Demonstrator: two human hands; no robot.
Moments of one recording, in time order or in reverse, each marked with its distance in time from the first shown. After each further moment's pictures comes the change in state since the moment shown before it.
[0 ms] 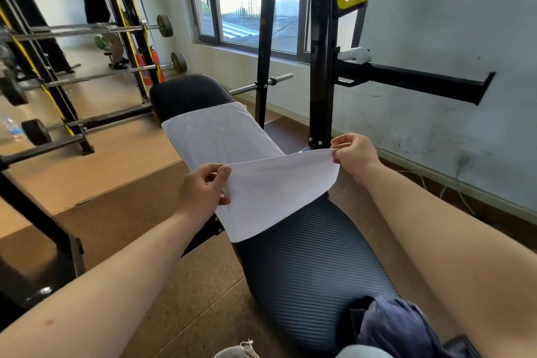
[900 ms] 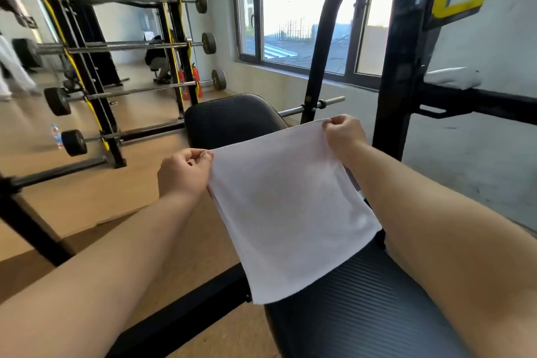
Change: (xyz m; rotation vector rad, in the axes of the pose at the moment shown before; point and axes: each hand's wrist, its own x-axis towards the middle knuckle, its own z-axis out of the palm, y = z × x) left_hand 0.209 -0.040 -0.072 0.275 0.484 -0.011; right_hand 0.196 -0.107 0.205 0.024 0.043 -0.132
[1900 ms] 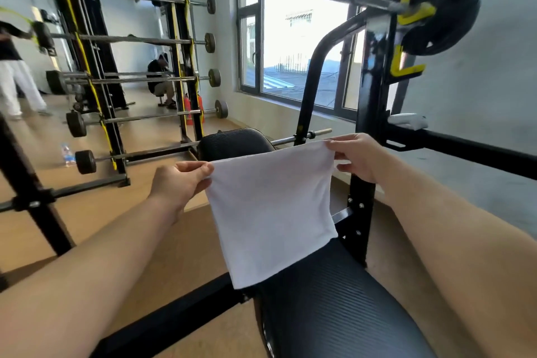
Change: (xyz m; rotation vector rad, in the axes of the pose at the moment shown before) left_hand -0.054 0.067 -0.105 -0.587 -0.230 -0.220; right_hand -0.100 -0.074 -0.139 0.343 -0.406 0.059
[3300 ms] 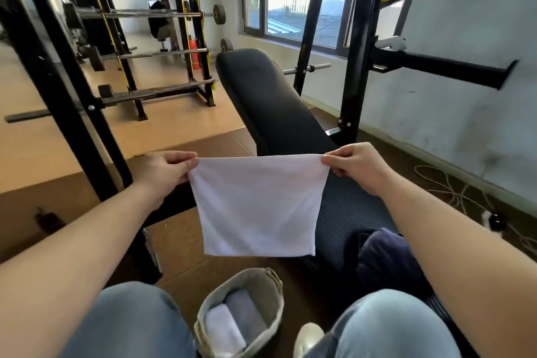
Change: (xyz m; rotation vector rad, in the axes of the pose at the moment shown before) left_hand -0.272 -0.069 -0.148 0.228 -0.040 -0.095; right_hand -0.325 0.131 0.010 -0.362 -0.004 -0.062
